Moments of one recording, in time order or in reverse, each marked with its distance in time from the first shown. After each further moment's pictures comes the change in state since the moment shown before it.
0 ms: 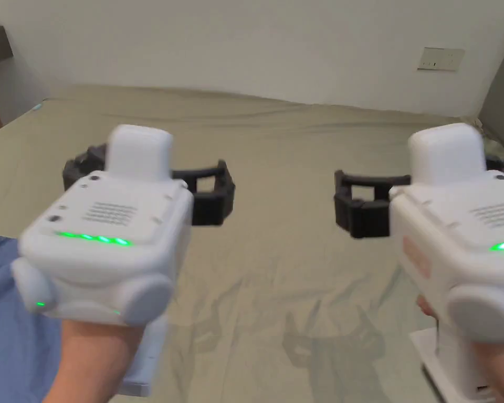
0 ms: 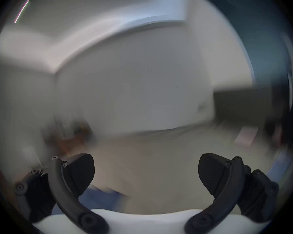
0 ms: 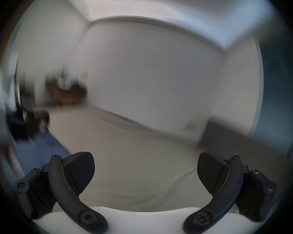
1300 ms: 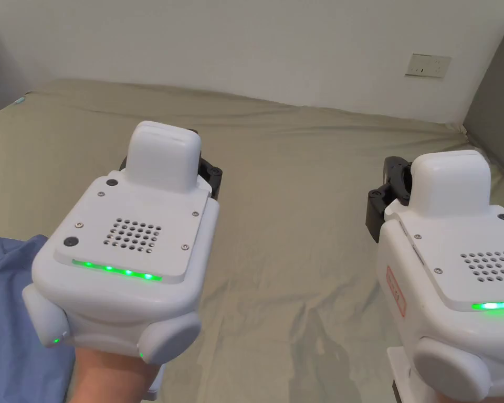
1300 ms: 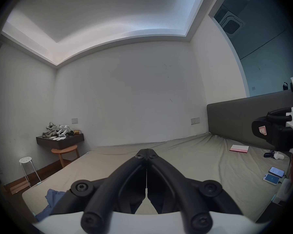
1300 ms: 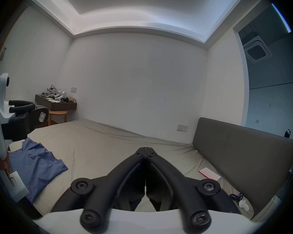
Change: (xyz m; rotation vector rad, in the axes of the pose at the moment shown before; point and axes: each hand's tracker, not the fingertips) left arm 0.053 -0.012 0.015 0.121 -0.021 -0.122; right arm -0.020 -0.016 0.017 0.145 -0.223 0.232
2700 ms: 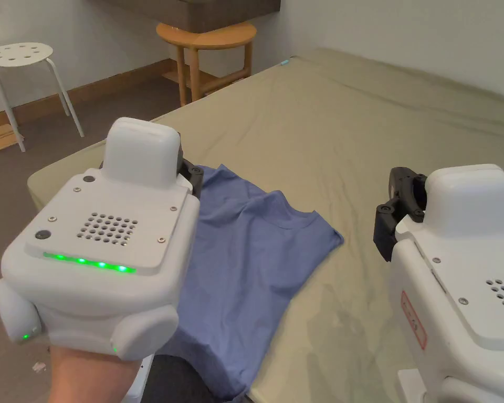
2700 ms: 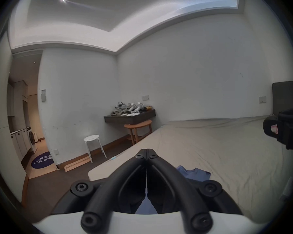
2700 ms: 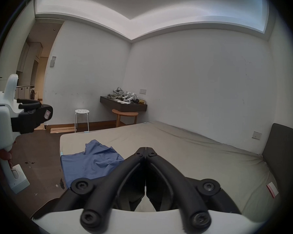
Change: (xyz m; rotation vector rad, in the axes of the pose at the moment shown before) left arm -0.214 -0.055 0.097 -0.236 0.606 -0.023; right arm -0.237 0.010 -0.037 0.028 0.645 0.022
